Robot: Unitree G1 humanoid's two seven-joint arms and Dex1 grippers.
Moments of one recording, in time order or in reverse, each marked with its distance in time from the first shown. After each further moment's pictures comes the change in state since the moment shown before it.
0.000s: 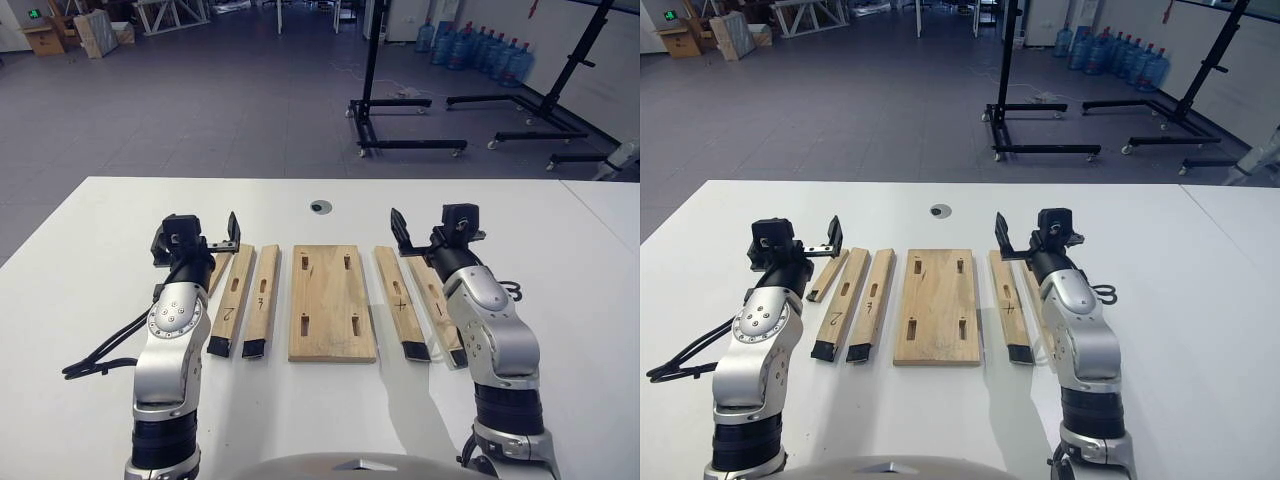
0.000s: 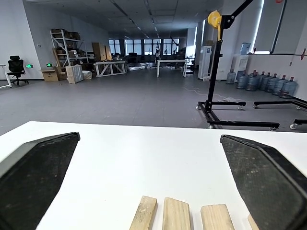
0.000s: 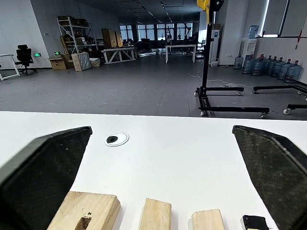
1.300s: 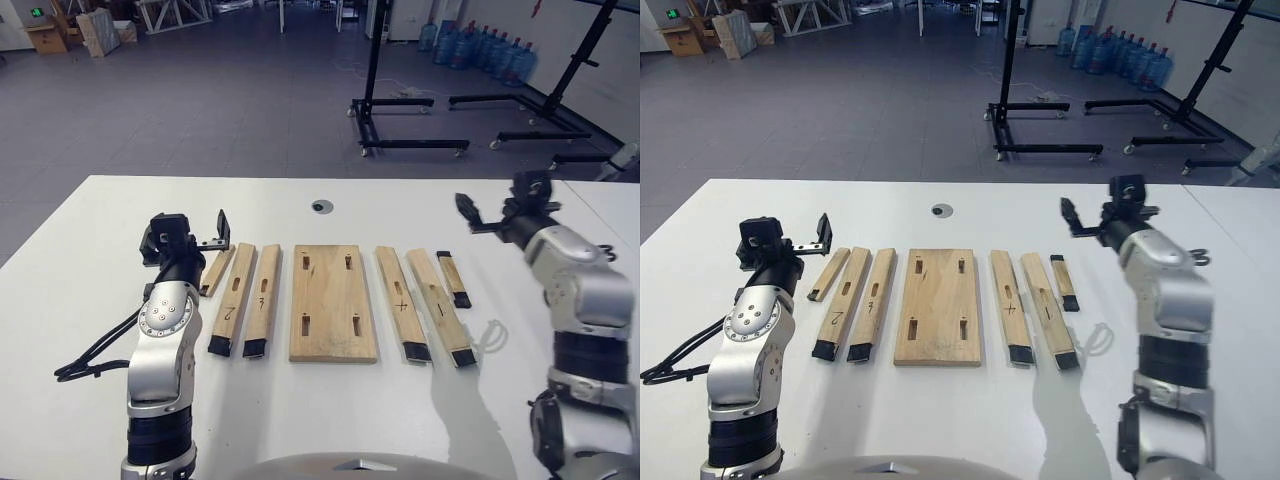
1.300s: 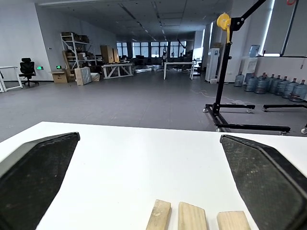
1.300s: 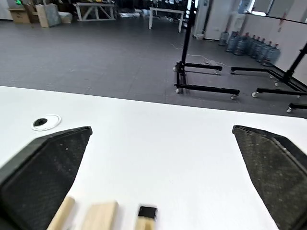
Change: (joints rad) left arm -0.011 0.010 0.048 0.038 -0.005 -0.031 -0.021; right arm -0.212 -0.423 -0.197 0.286 0.081 0.273 0.244
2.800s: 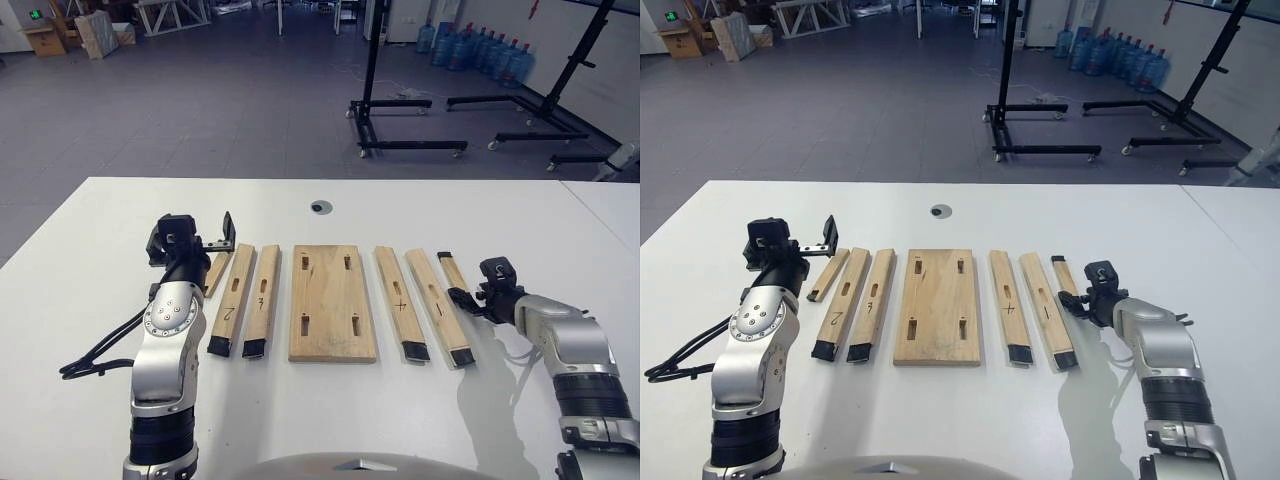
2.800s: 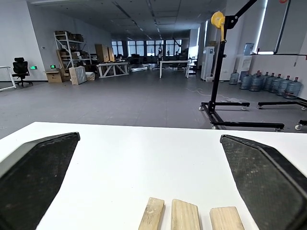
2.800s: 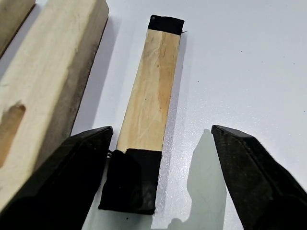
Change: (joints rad) left arm 0.001 -0.001 -0.022 0.003 0.008 0.003 0.004; right arm 0.218 -0.003 0.146 0.113 -0.092 0.093 0.087
